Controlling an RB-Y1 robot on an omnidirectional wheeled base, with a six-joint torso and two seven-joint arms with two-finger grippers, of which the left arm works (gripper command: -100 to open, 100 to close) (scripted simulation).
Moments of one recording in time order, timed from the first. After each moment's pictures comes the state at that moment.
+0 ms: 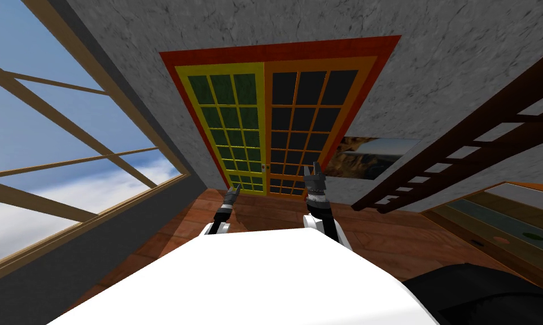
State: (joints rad) arm 0.19 0.11 0.05 -1.36 -0.19 -0.66 -0.76
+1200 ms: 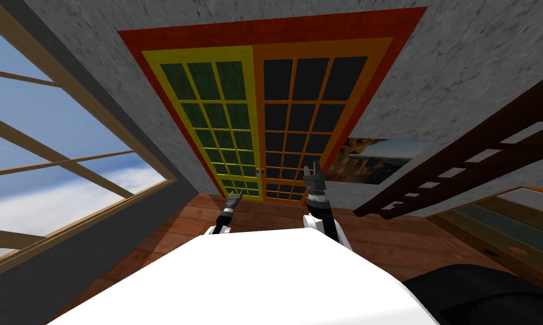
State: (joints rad) arm 0.10 0.11 0.08 -1.08 -0.23 -0.74 -0.98
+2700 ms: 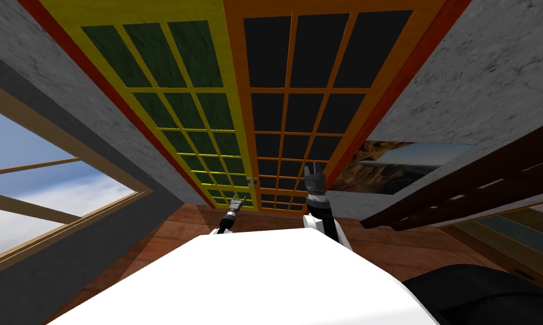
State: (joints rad) arm -0.02 0.10 0.11 -0.76 -0.29 -0.83 -1.24
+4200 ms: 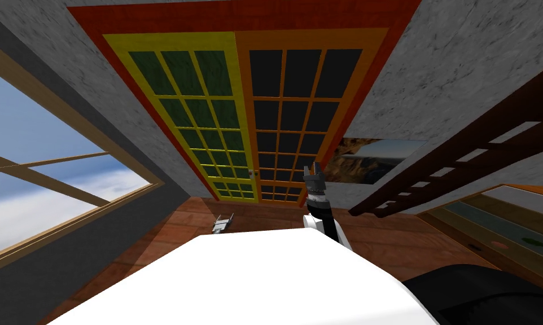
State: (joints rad) arm 0.12 0.13 0.26 -0.61 -0.28 -0.82 -1.33
